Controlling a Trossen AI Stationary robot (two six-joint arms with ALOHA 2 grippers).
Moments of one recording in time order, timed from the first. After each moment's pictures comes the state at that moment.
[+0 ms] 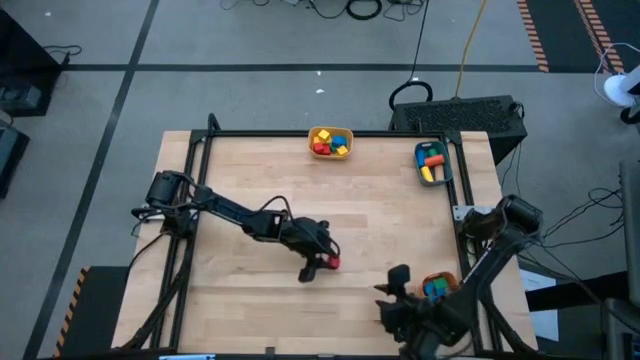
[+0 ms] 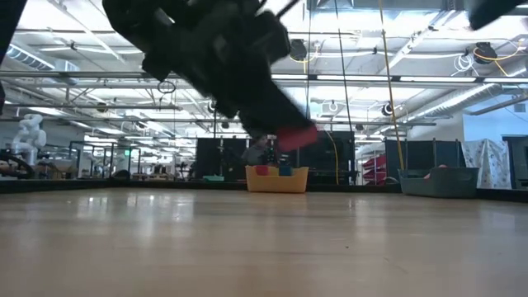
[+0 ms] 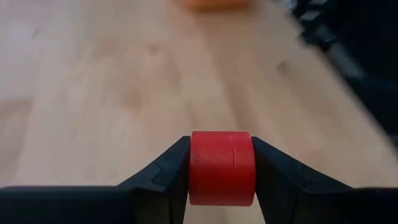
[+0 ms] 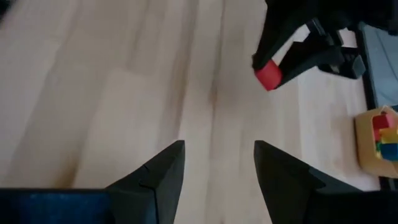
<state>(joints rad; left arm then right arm) -0.16 1.86 0.98 0.31 0.22 -0.10 0.90 1.80 1.36 -0.94 0.76 0.58</state>
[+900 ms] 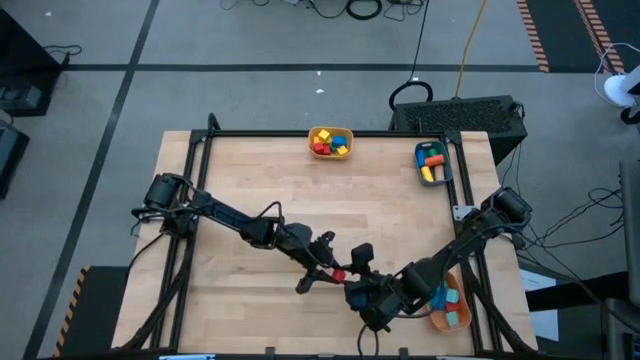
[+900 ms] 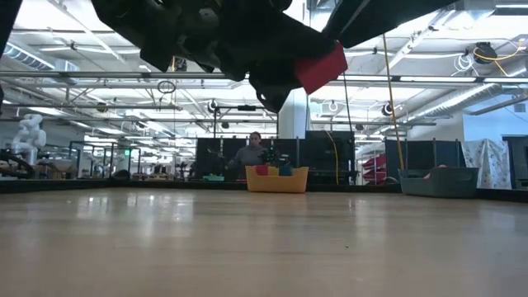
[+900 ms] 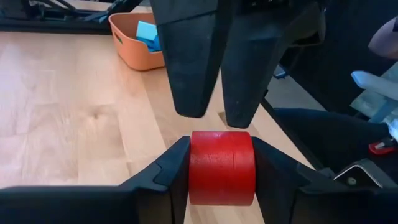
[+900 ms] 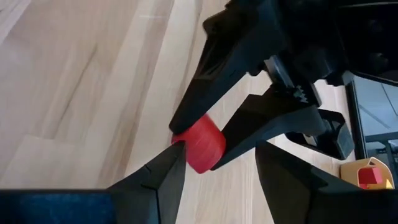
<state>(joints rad) -0.22 1.86 0.98 0.52 0.30 -0.11 0.63 1.80 1.36 -0.61 0.70 0.12</state>
